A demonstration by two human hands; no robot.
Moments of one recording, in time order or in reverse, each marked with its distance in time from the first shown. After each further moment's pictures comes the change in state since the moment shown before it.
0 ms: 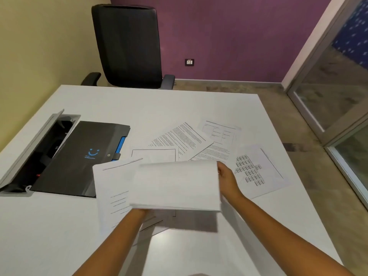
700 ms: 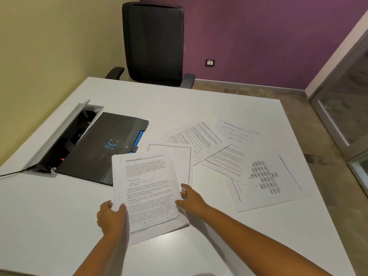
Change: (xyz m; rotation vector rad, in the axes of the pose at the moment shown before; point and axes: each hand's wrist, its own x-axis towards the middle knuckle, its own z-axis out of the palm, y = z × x) left_hand -0.022 -0.087 -0.093 0.150 0.480 -0.242; right_hand -0.023 0.029 0.114 -0.345 -0.537 0.210
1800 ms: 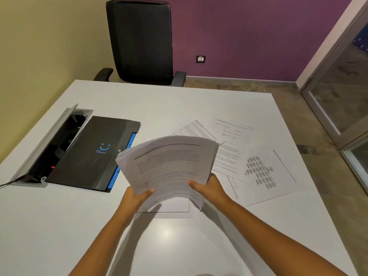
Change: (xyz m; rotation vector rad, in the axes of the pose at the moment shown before) left_hand -0.027 0.077 0.005 -0.412 -0.740 0.374; right_hand -0.021 -0.006 -0.060 0.328 0.261 -0.220
